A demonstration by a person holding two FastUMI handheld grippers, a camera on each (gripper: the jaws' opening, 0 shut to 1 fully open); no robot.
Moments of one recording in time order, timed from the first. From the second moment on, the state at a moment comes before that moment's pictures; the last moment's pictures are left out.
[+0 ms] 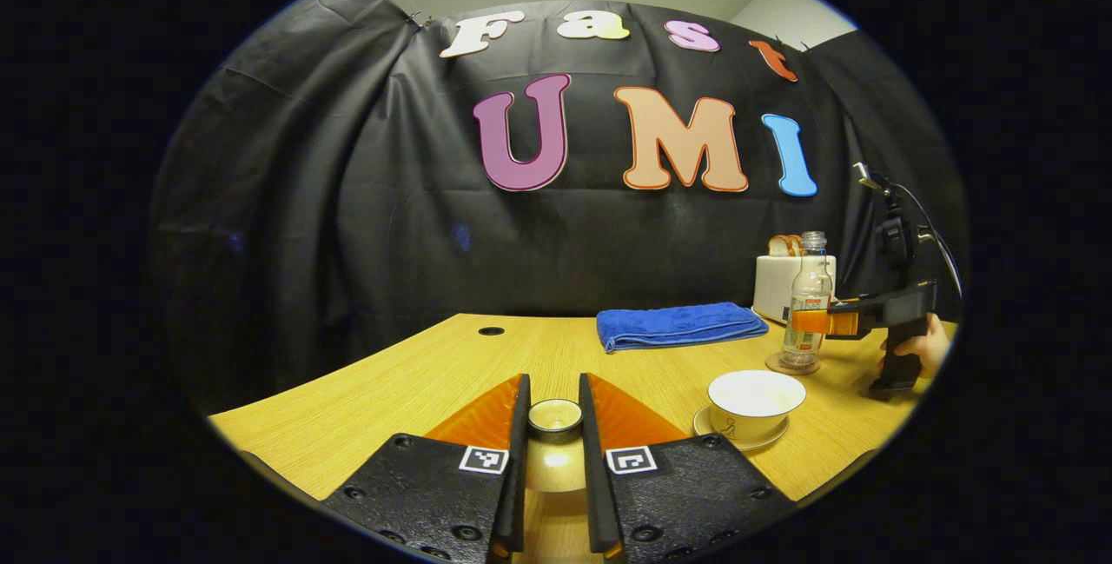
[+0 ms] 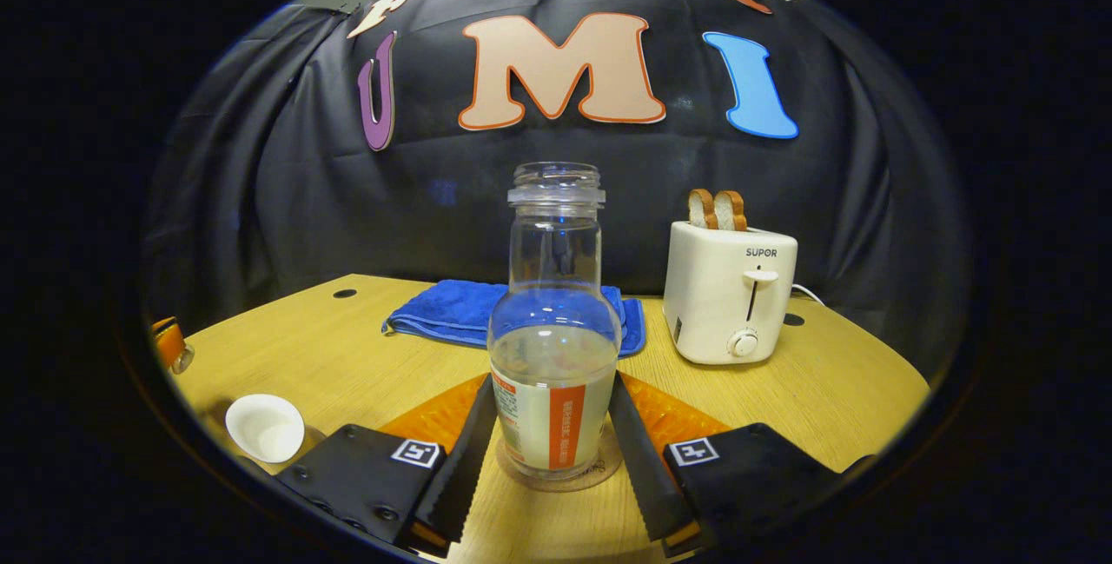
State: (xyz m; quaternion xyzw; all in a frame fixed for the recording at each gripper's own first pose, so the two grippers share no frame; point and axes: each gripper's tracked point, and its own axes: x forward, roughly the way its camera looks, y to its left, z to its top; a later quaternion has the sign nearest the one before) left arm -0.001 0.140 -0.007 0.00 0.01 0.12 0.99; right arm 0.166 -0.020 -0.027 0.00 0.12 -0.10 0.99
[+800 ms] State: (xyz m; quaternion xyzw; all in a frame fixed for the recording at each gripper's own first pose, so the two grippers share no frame) left arm 0.000 0.140 -0.007 0.00 0.00 0.12 0.99; right arm 0.159 -0.020 -0.039 -0.01 0.13 -0.09 0.99
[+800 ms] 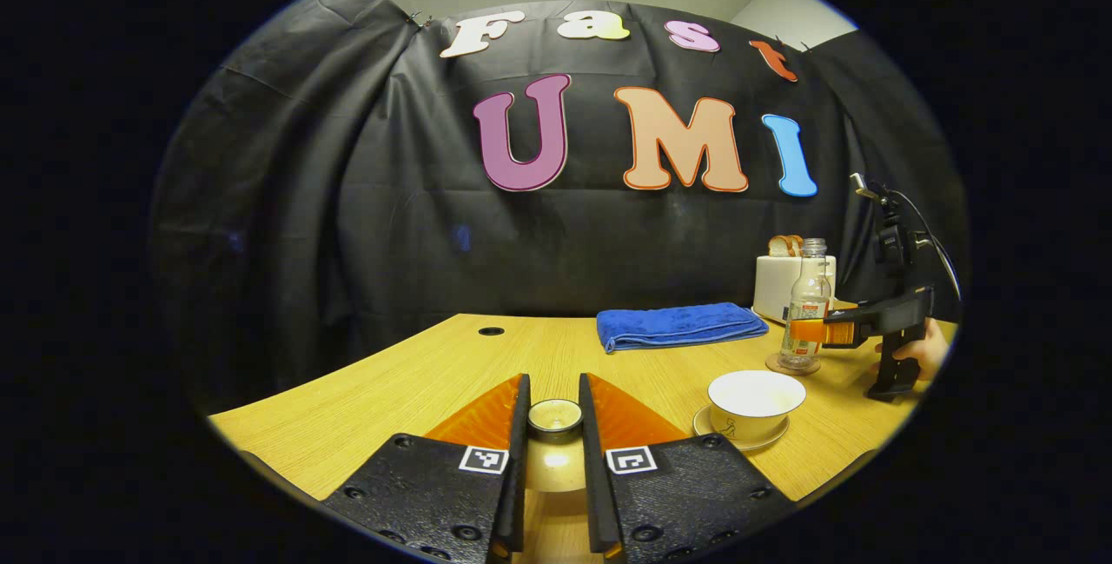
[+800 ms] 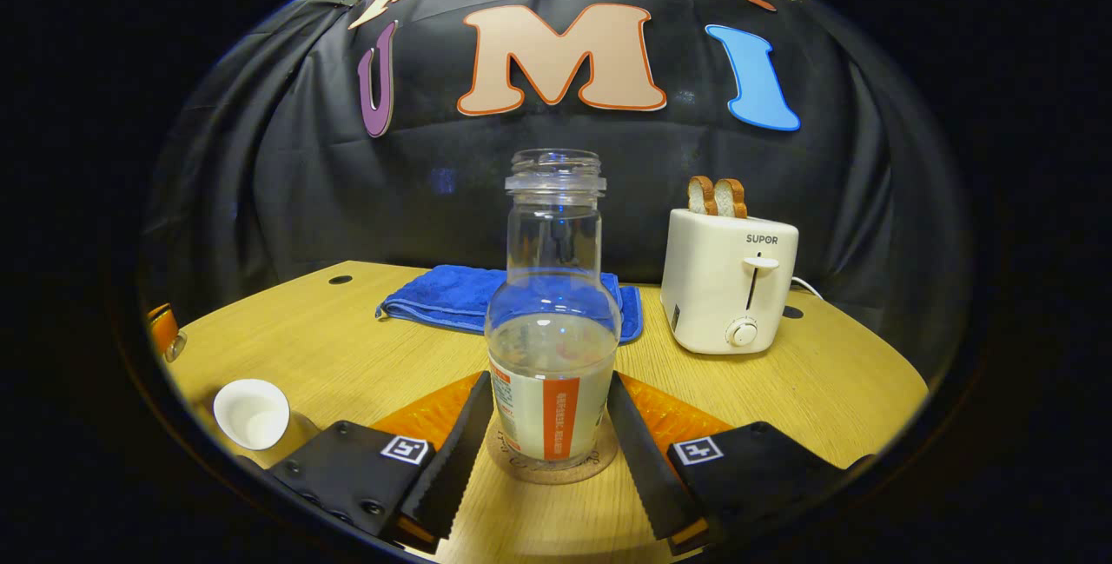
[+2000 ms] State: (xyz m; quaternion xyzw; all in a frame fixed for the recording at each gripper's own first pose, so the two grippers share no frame) left arm 0.034 0.065 -0.006 0.00 0.00 0.05 1.00; right arm 0.054 -0.033 0.002 0.00 0.02 -0.09 1.00
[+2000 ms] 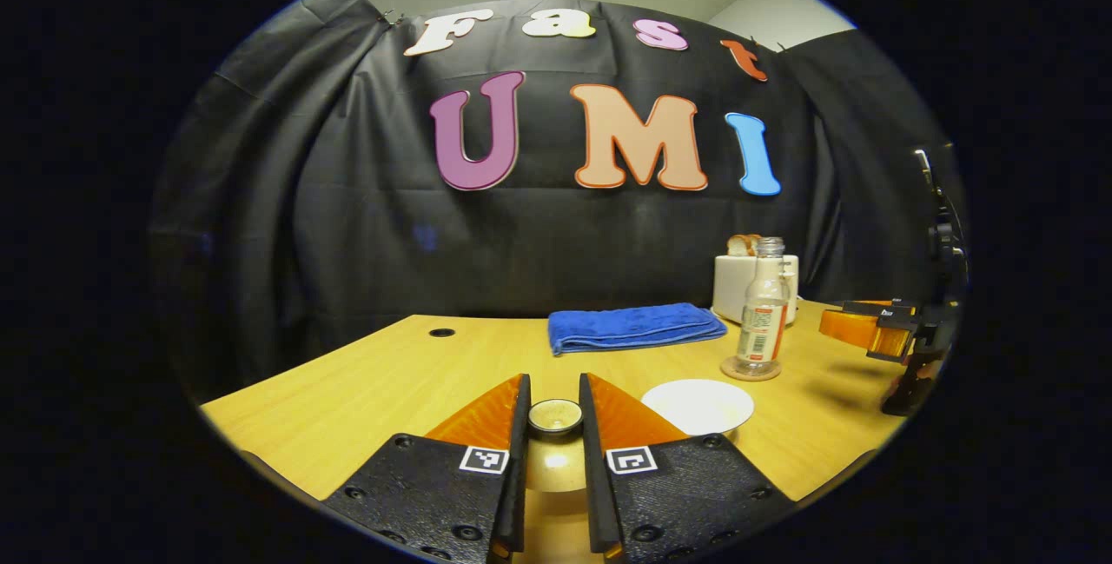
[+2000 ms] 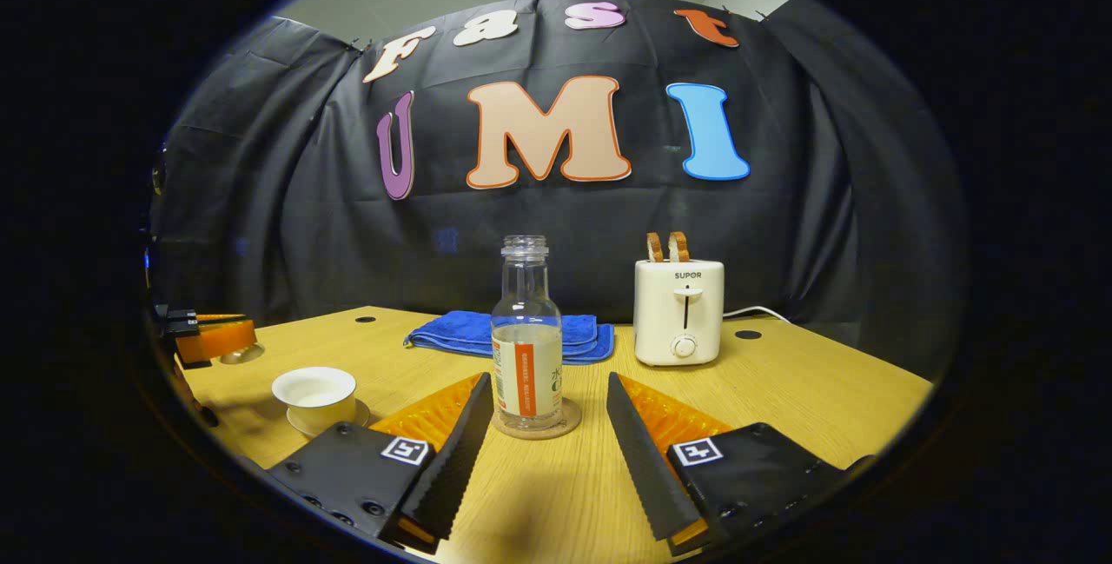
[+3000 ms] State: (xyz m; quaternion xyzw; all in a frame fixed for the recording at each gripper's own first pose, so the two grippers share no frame) left arm 0.081 -0.021 -0.018 0.01 0.04 -0.08 1.00; right arm 0.019 -0.047 0.008 0.00 0.01 -0.10 0.99
